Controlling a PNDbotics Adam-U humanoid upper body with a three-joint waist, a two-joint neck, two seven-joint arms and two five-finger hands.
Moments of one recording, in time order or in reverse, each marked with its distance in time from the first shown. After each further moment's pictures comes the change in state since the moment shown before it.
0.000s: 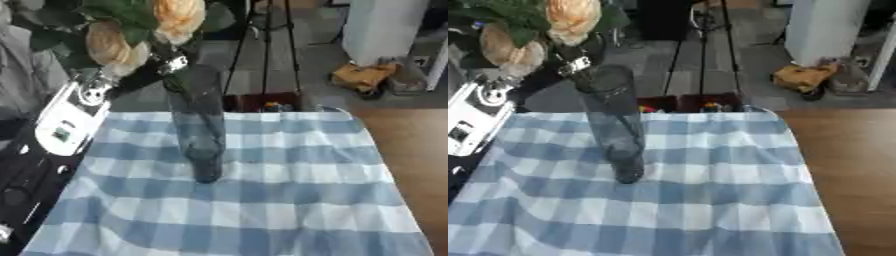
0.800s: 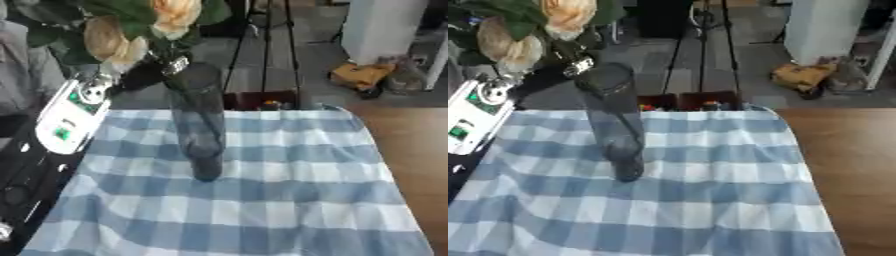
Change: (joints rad) left arm -0.005 -0.002 0.000 0.004 0.006 -0.004 0.009; right arm -0.004 0.000 0.000 0.007 0.000 -0.012 0.003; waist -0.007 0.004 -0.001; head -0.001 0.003
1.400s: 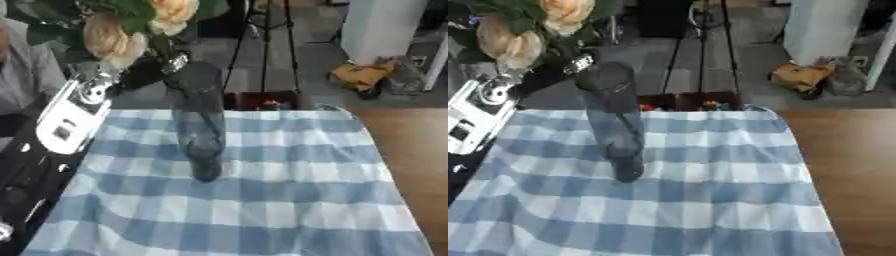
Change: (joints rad) left arm 0.000 -0.008 0.005 0.007 0.029 0.008 0.048; right arm 0.000 0.000 0.000 0.003 0.000 -0.003 -0.003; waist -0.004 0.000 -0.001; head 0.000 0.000
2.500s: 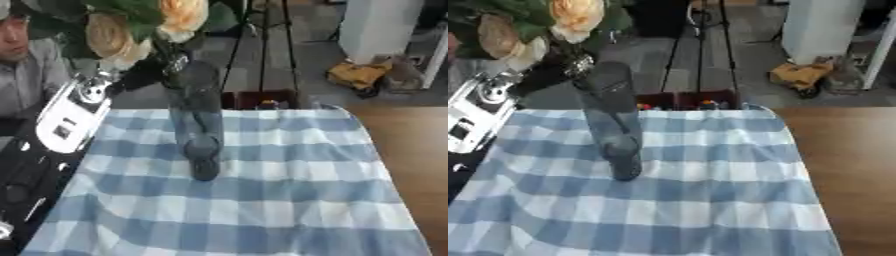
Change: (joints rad) left arm -0.003 -0.001 0.001 0.004 0.014 -0.004 0.011; right arm -0.004 0.000 0.000 0.003 0.004 -0.002 0.002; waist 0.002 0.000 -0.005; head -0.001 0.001
